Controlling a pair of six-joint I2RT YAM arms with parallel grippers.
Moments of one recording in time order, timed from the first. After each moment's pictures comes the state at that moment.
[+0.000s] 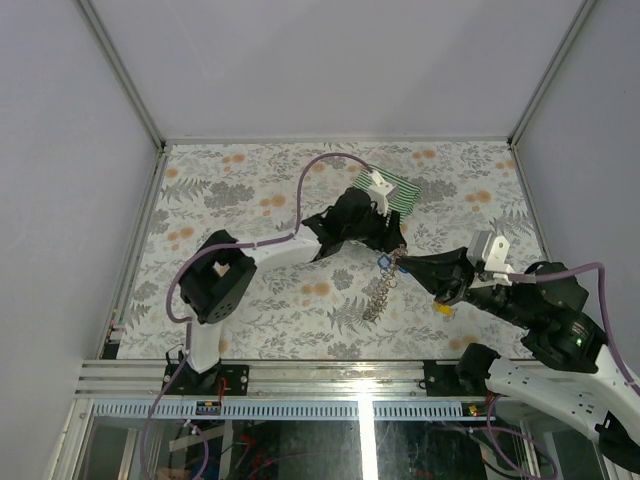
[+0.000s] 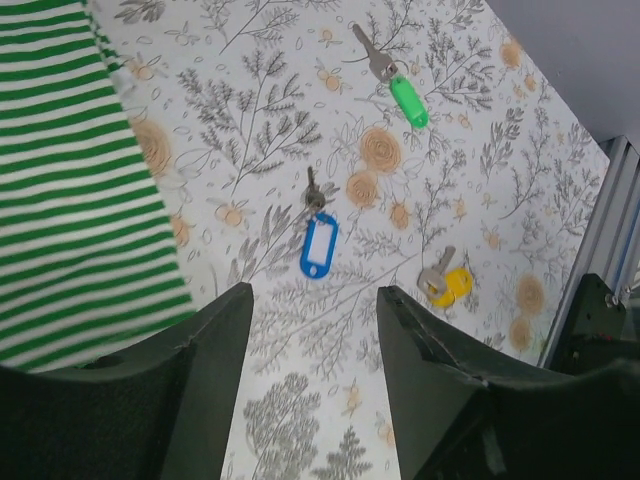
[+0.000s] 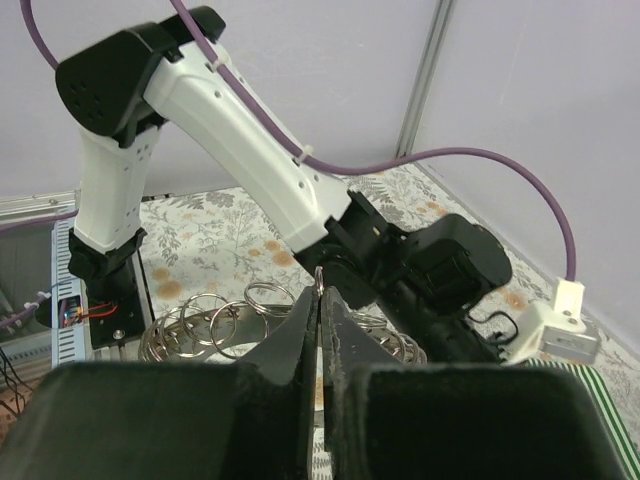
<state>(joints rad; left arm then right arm) -0.81 1.91 1.29 0.17 0.32 -0.38 0.93 0.51 0.95 -0.30 -0.20 -0.10</state>
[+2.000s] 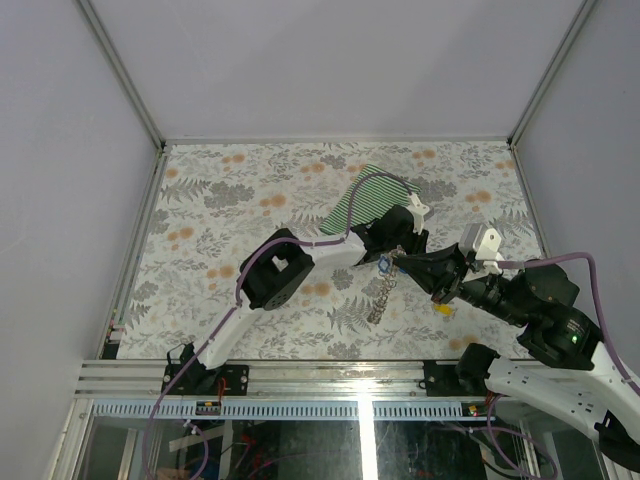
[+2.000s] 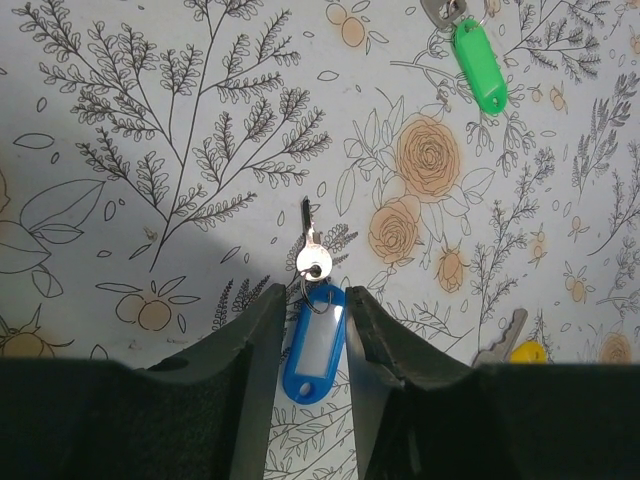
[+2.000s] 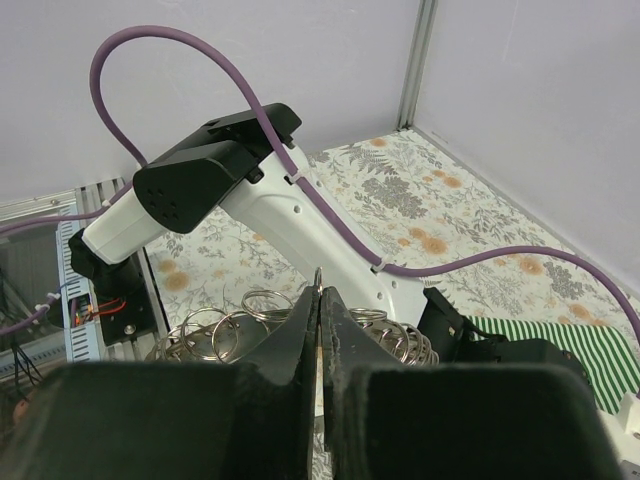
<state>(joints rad) -0.91 2.39 1.74 0.04 0.27 -0.42 0.93 0.53 0.95 -0.34 -0.15 -0.03</state>
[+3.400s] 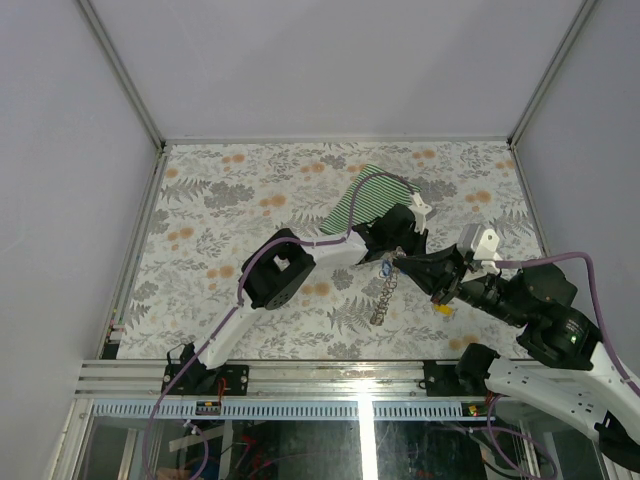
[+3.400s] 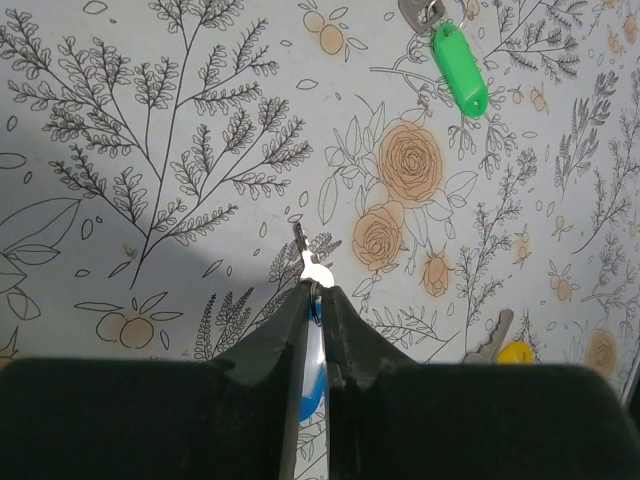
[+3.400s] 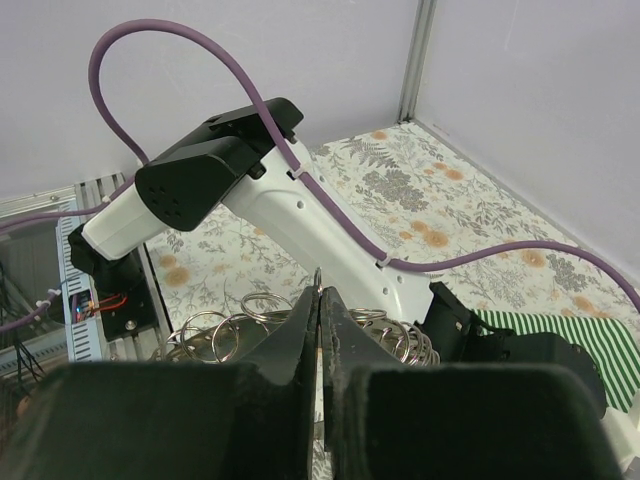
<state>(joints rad) -0.91 2.40 1.77 0.04 0.30 -0.43 0.93 0.53 0.94 -0.34 -0.15 -0.03</state>
